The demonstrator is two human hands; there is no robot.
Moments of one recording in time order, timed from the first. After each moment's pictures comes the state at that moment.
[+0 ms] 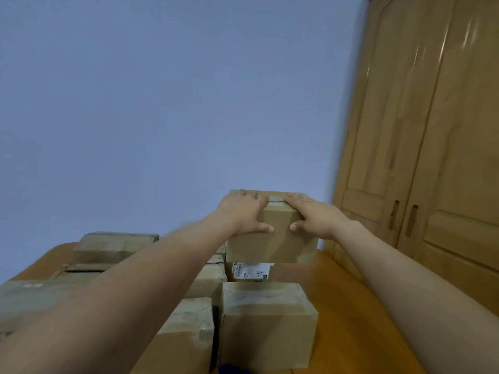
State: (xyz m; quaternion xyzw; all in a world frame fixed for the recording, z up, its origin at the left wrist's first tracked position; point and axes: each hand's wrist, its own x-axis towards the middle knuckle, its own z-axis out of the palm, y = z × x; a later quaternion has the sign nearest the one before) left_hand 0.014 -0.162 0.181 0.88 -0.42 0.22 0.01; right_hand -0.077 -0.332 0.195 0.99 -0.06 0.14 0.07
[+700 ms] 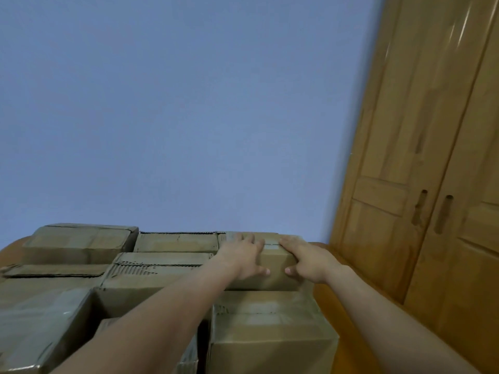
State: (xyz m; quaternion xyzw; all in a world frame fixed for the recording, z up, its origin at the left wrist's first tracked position) left_hand 0.096 -0.233 0.054 0.91 -0.41 0.07 0.02; right_hand 0.008 -0.392 0.068 1.00 -0.09 0.04 0.00
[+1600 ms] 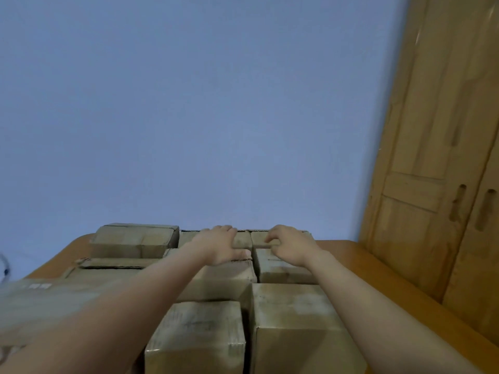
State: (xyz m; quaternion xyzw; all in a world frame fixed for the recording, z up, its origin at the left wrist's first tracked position) left_hand 0.119 -0.116 0.073 0.94 -0.35 0.03 0.03; right_hand 0.050 -0.301 0.076 0.99 -0.04 0.09 -0.09
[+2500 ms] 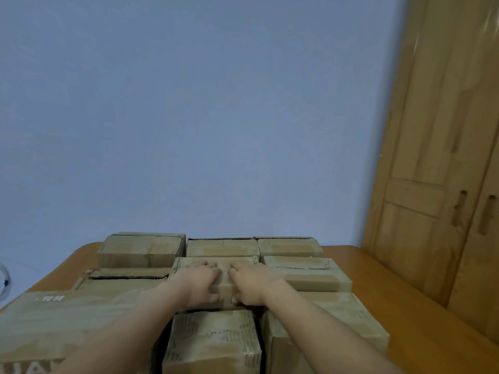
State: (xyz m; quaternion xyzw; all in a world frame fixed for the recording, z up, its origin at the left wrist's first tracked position) left_hand 0.132 -0.057 0.018 0.93 -0.37 0.02 -0.03; right_hand 0.074 -0.205 0.031 0.99 0.10 0.02 0.13
